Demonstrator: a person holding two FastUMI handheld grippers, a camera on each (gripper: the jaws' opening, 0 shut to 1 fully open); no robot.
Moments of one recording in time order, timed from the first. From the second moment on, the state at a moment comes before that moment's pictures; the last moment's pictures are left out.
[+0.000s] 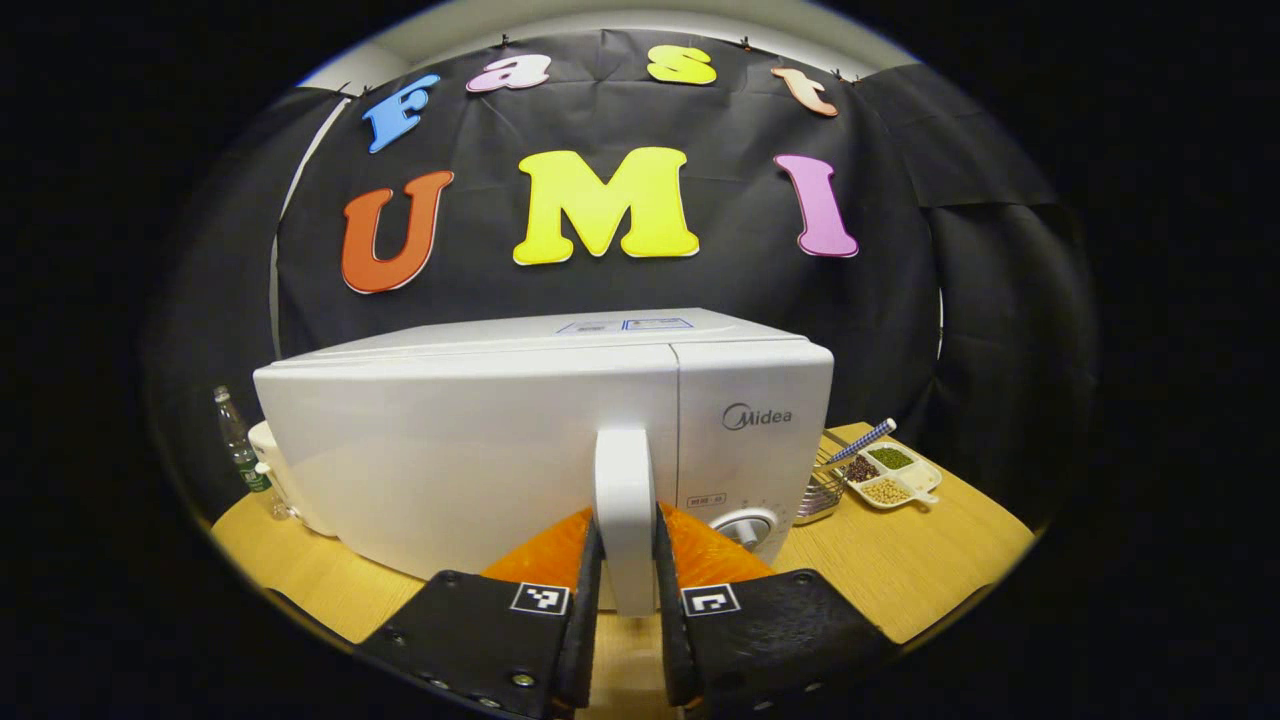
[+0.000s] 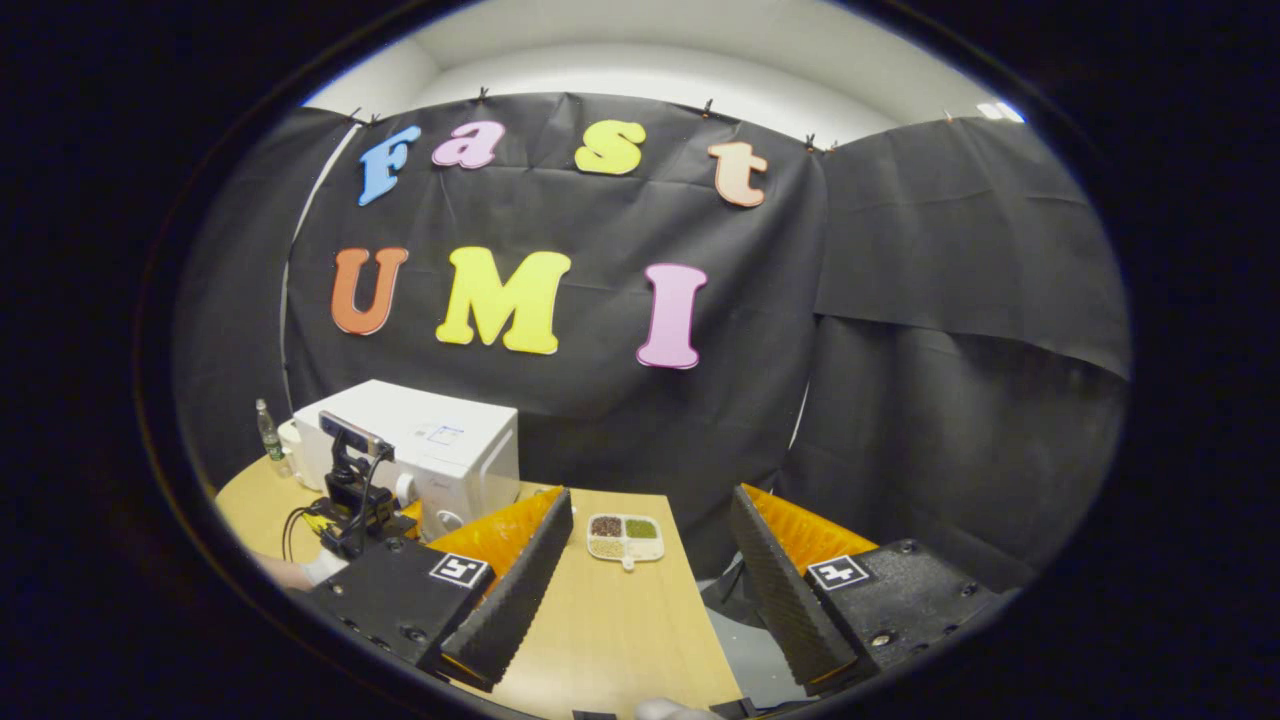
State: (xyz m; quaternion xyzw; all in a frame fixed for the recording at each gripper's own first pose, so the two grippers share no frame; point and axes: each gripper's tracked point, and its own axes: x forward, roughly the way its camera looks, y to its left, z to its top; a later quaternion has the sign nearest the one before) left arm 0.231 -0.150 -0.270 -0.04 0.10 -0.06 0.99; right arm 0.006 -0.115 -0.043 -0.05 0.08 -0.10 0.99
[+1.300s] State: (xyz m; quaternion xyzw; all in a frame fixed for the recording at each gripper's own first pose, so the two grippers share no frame) left arm 0.150 -0.121 -0.279 -0.02 0.13 -0.10 0.99; right arm -0.002 -0.058 -0.051 -0.04 0.08 -0.04 1.00
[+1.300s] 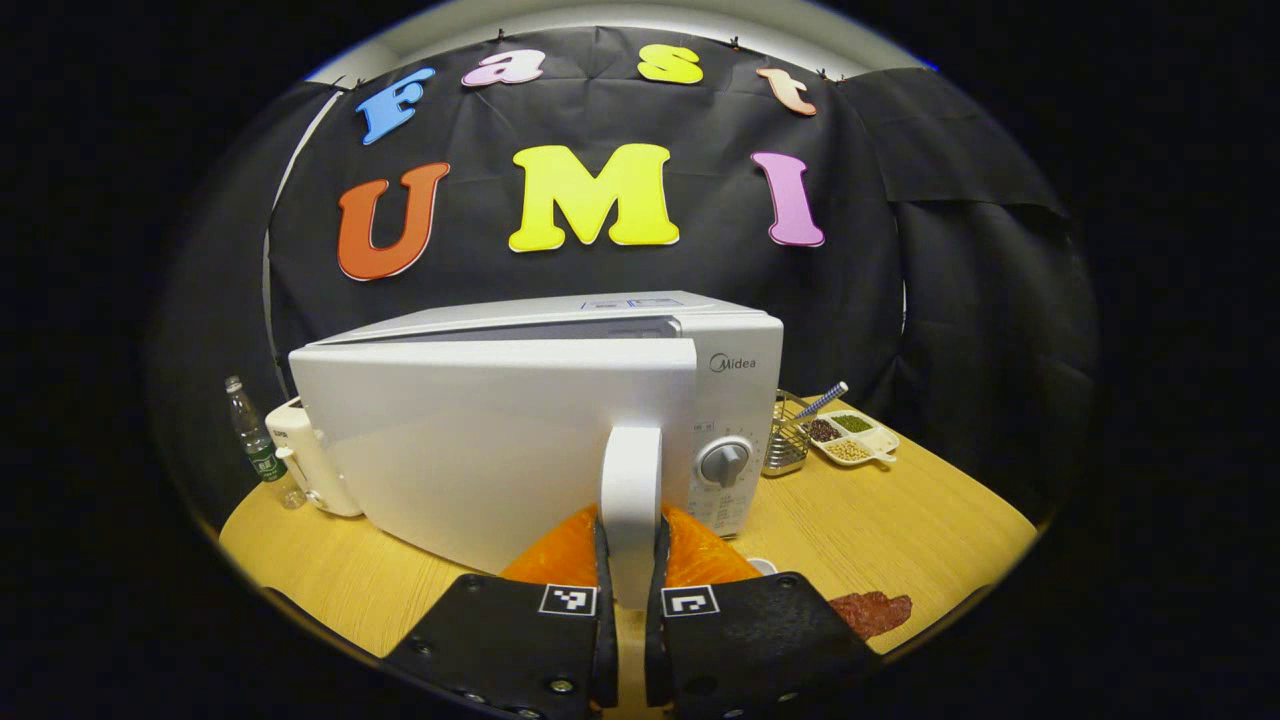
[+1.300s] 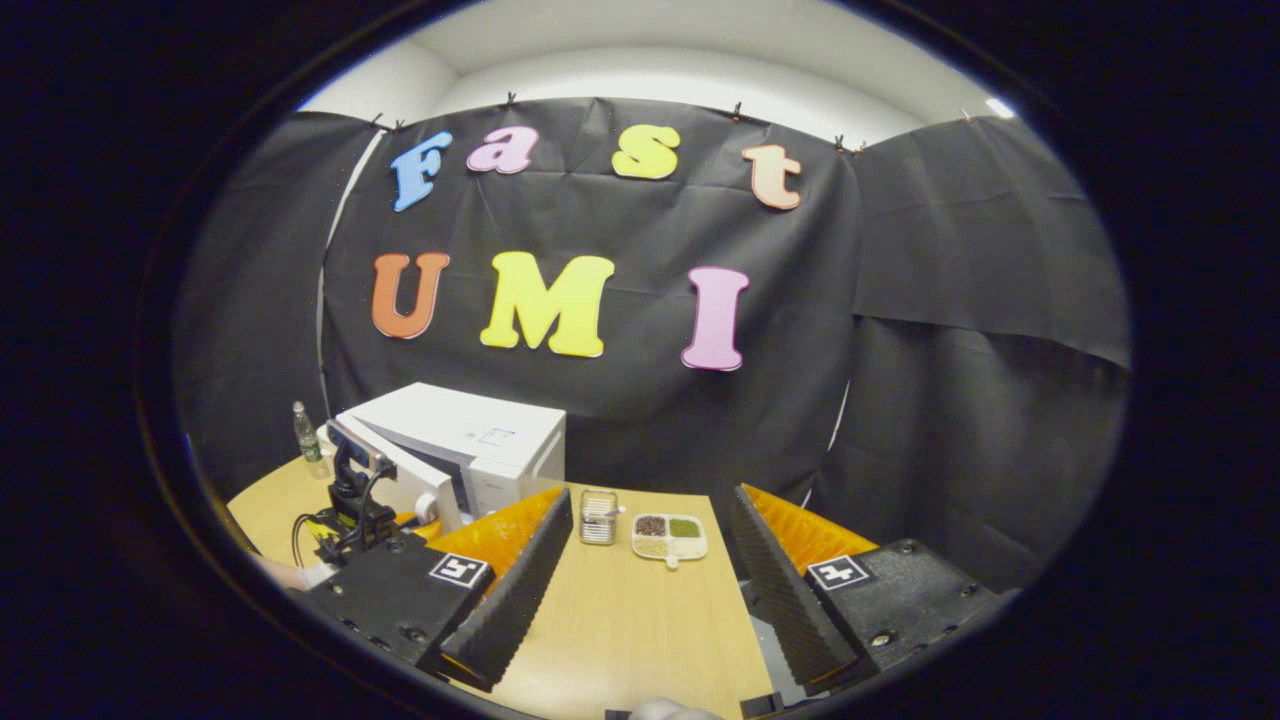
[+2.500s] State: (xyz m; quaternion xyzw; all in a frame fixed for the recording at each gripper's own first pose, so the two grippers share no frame) left arm -0.006 0.069 -0.278 0.05 0.14 0.04 0.99; right arm -0.021 0.035 -0.156 0.01 0.16 0.04 0.99
